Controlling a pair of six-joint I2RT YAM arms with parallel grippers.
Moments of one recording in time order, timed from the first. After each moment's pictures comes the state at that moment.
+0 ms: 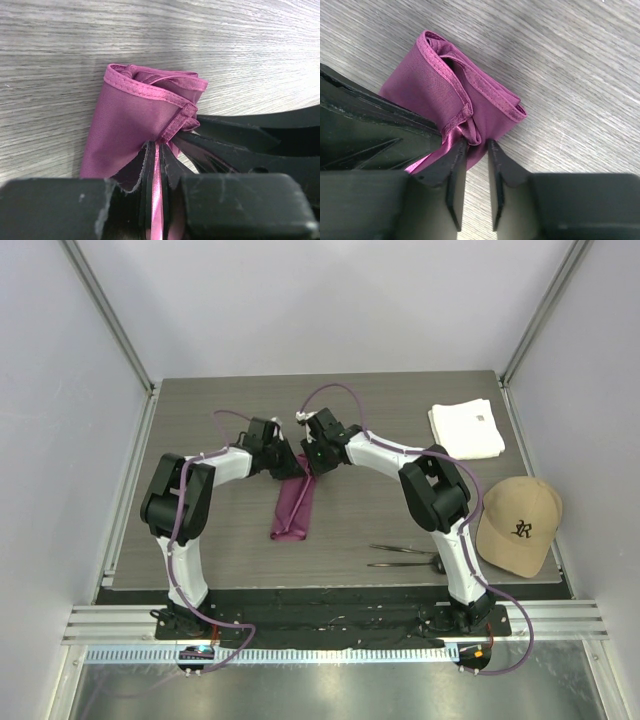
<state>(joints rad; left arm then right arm) -0.35 1.95 1.16 -0.08 0.33 -0.71 0.67 2.22 1.70 -0.43 -0.04 0.18</state>
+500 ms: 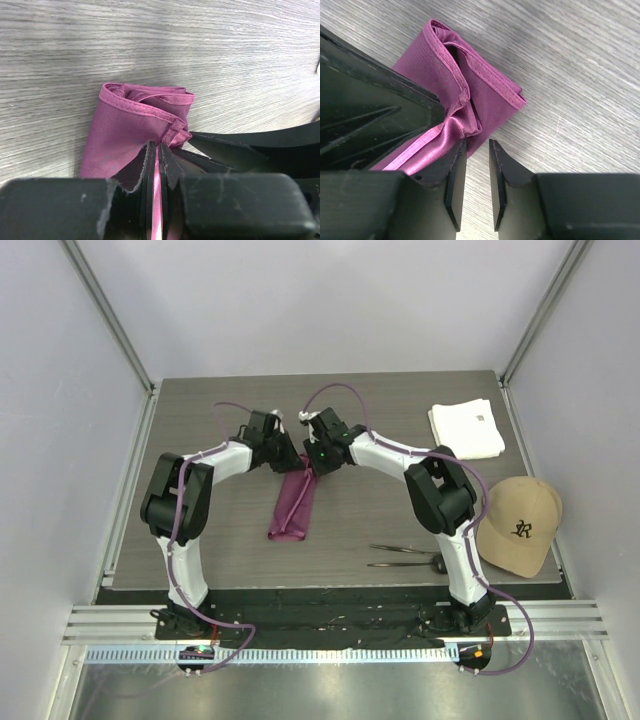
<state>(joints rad) -0.35 1.95 1.23 -0.13 0.31 -0.68 0.67 2.17 1.66 -0.43 -0.05 0.18</state>
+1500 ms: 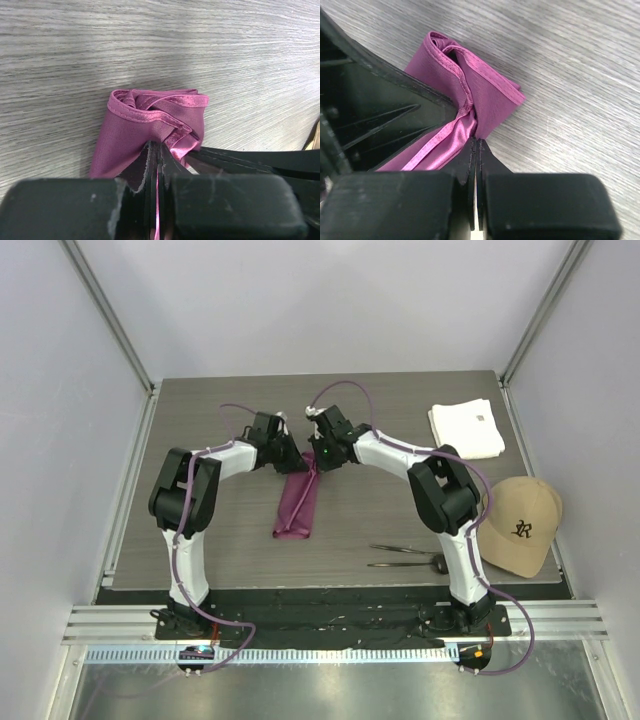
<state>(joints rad) -0.36 2.03 1.26 -0.10 0.33 -0.68 0.64 2.16 1.64 -0.40 -0.06 0.24</state>
